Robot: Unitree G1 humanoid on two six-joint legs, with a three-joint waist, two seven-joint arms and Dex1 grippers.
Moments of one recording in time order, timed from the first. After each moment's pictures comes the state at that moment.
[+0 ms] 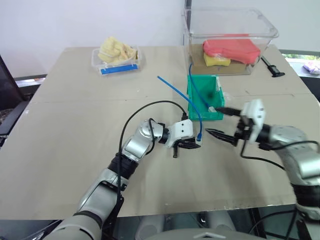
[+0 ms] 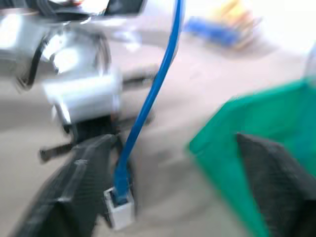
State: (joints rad) left arm -0.62 0.34 -0.40 0.24 -0.02 0.23 -1.18; right arm -0.17 -0.61 -0.11 -0.45 0.46 0.43 0.91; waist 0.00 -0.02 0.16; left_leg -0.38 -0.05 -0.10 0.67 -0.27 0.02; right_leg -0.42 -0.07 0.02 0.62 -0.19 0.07
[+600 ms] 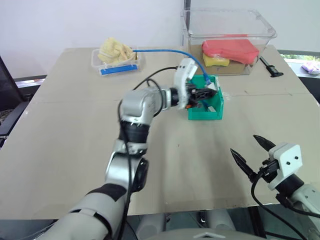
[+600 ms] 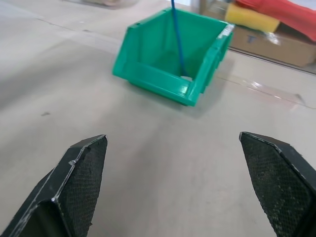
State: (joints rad) left arm -1.10 0.04 0.07 0.41 -0.37 1.08 -0.64; right arm 0.46 -0.40 -0.21 -0.89 0.29 0.42 0.45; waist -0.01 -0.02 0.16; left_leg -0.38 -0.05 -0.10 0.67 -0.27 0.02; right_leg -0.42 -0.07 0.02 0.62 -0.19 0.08
